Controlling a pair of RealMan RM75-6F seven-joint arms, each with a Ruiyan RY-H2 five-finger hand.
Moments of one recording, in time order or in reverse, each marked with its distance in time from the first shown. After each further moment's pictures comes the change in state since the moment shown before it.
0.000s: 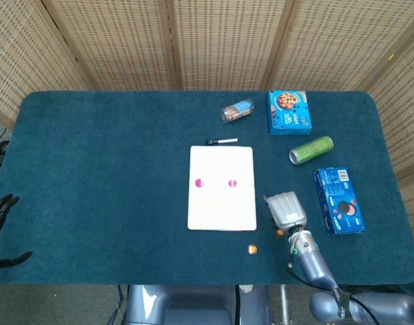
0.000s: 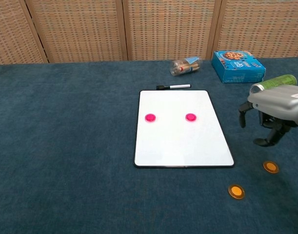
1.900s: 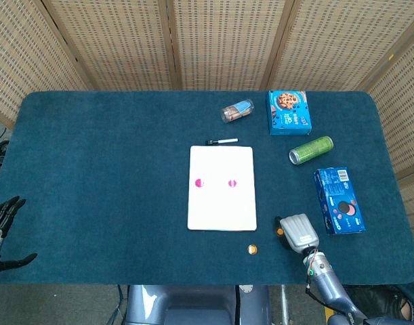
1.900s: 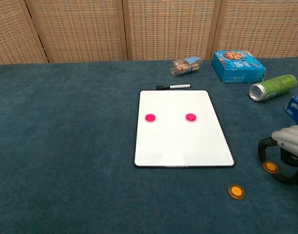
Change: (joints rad) left arm -0.003 -0.020 0.008 -0.016 -0.006 -0.007 0.064; right arm -0.226 -0.074 -0.054 0.245 -0.319 -0.084 0.235
